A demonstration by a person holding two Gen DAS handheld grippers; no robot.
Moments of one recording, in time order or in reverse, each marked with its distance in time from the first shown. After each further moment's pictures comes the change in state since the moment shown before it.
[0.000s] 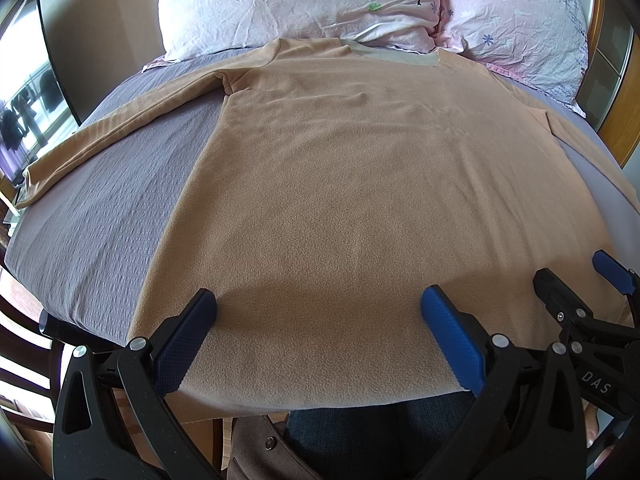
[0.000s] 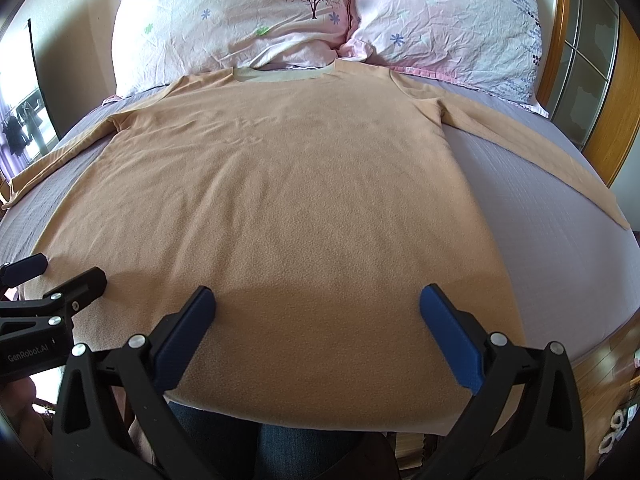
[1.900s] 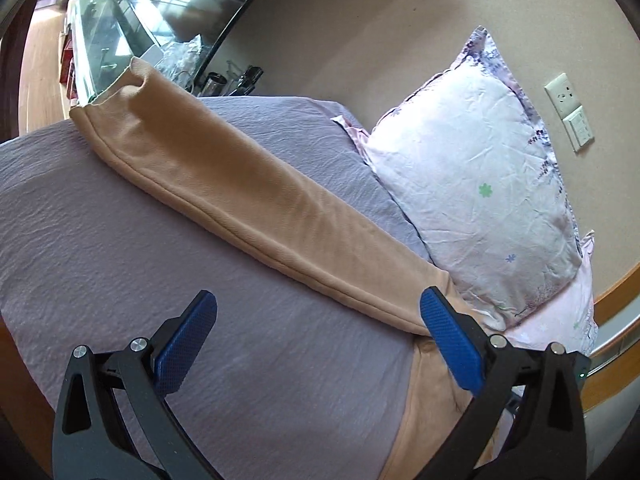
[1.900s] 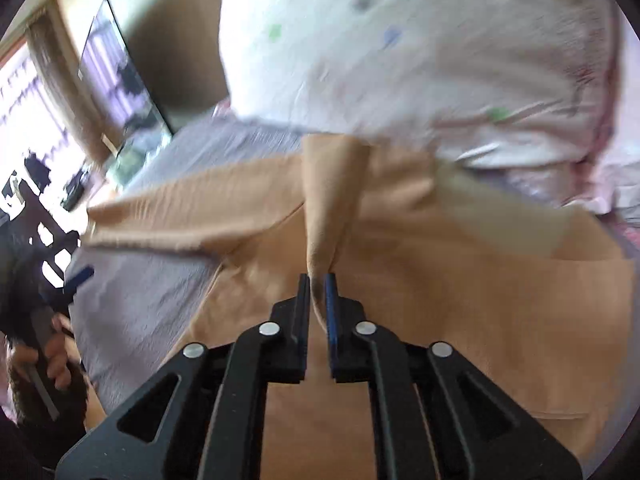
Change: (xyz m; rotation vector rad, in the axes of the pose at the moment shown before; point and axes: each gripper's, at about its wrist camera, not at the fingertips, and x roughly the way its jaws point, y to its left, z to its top) left arm 0.029 0.299 0.060 -0.876 -0.282 -0.230; right arm 0.103 0.150 0.207 -0.318 0.209 0.511
